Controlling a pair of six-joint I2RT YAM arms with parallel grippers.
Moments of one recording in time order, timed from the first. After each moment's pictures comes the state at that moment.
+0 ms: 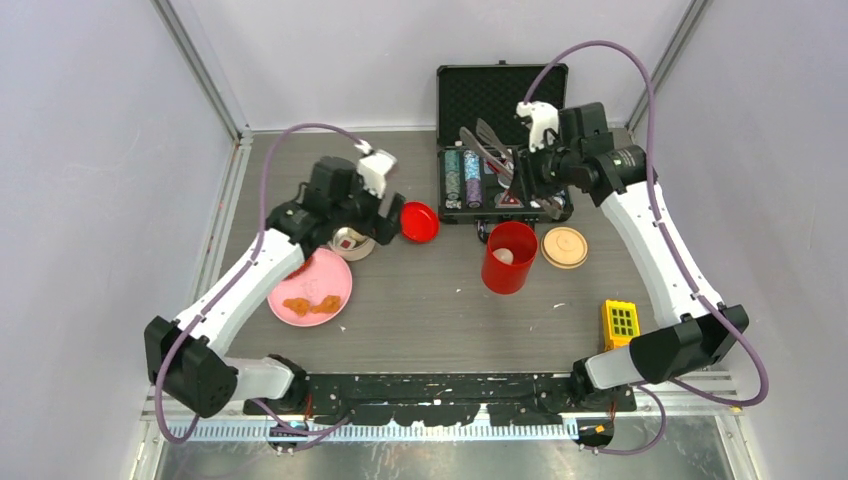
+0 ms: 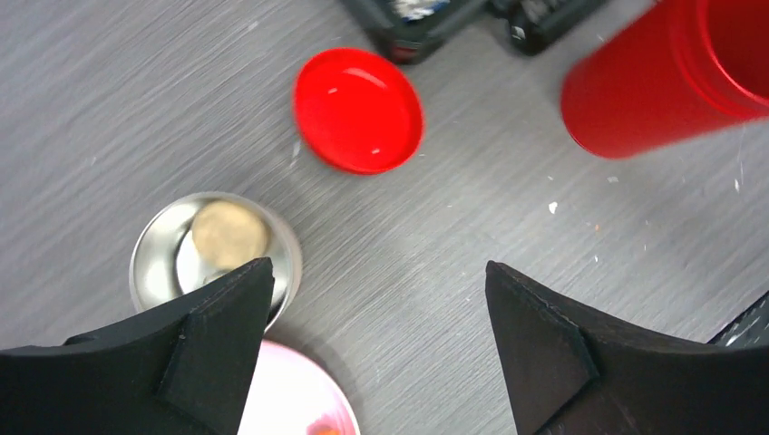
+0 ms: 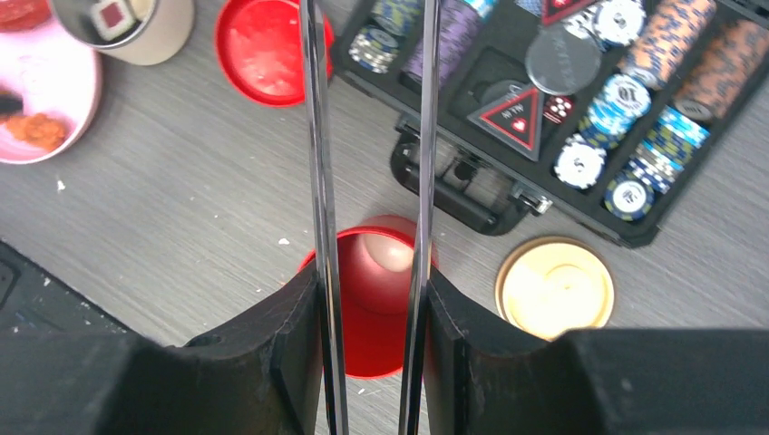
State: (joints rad) left arm -0.55 1.29 1.17 -0.50 0.17 0.09; right arm 0.26 1.42 1.61 -0.95 -0.26 -0.10
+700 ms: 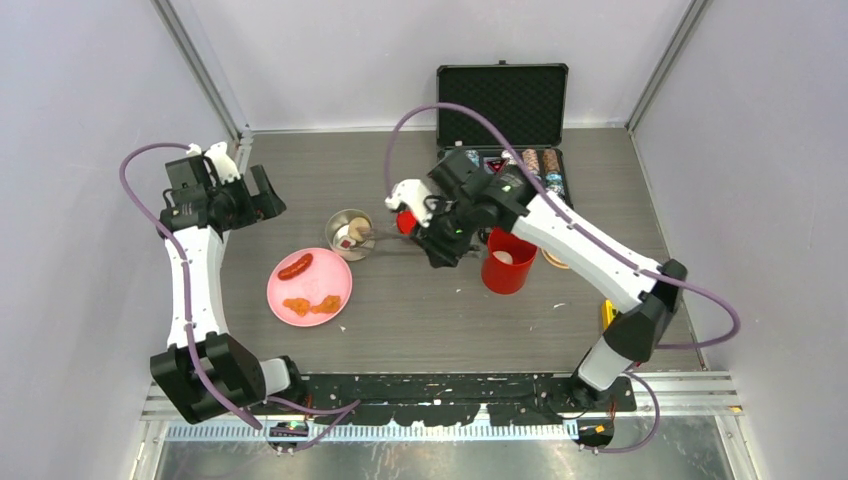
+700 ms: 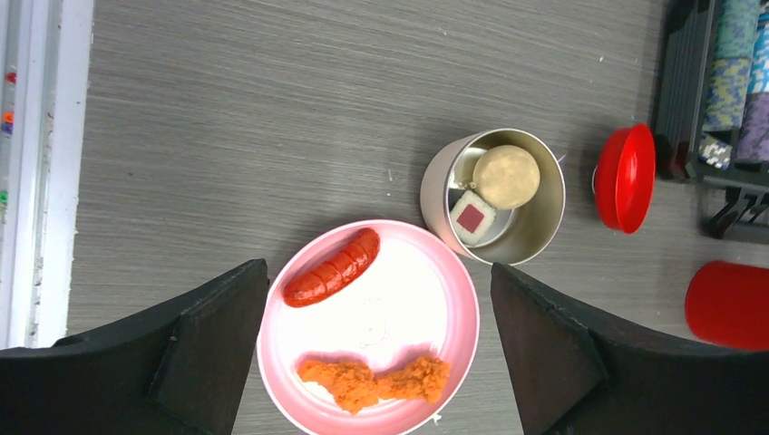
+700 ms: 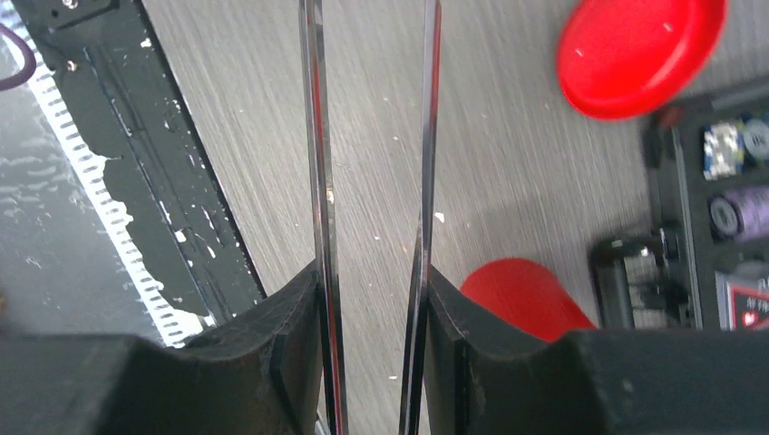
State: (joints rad) left arm 0.33 1.25 1.23 -0.72 0.36 -0.07; right arm 0.83 1.60 1.73 -1.12 -0.27 -0.30
